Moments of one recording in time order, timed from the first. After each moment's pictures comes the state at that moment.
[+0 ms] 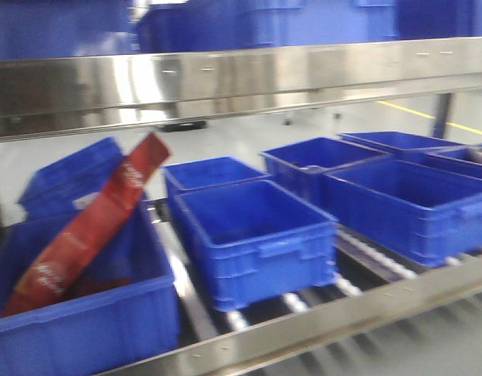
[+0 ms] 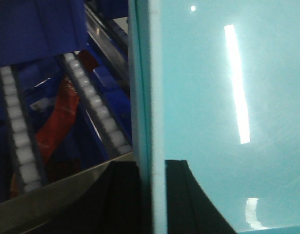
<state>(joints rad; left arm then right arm) -0.54 1.52 -1.87 0.28 0.94 -0.42 0.50 1.52 -1.90 -0.23 1.04 0.34</state>
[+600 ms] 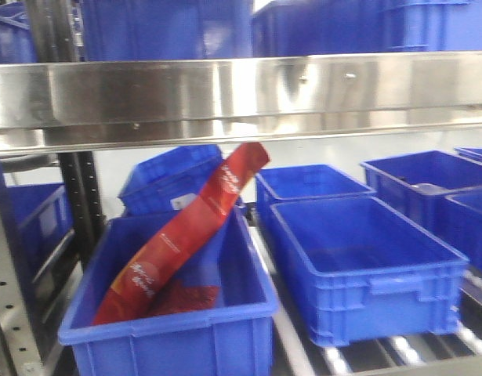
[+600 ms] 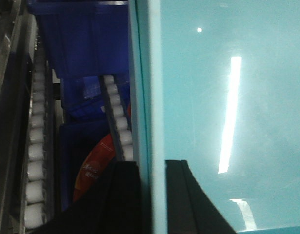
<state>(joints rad) -0.54 1.52 -1.87 0.28 0.94 -0.42 0.50 1.52 -1.90 -0.23 1.04 0.34</state>
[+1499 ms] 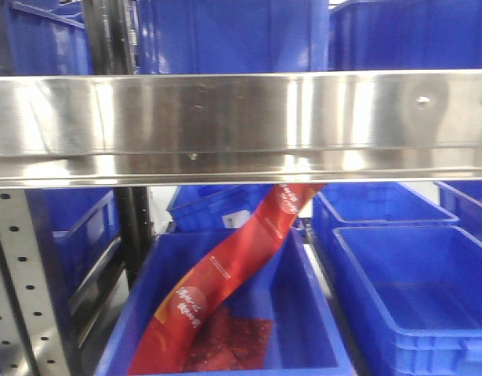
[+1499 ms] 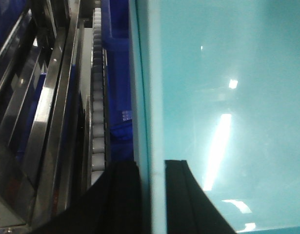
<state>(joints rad) -0.54 1.52 -1.87 0.29 0.94 -0.42 0.50 1.52 -1.90 -0.23 1.04 0.34</state>
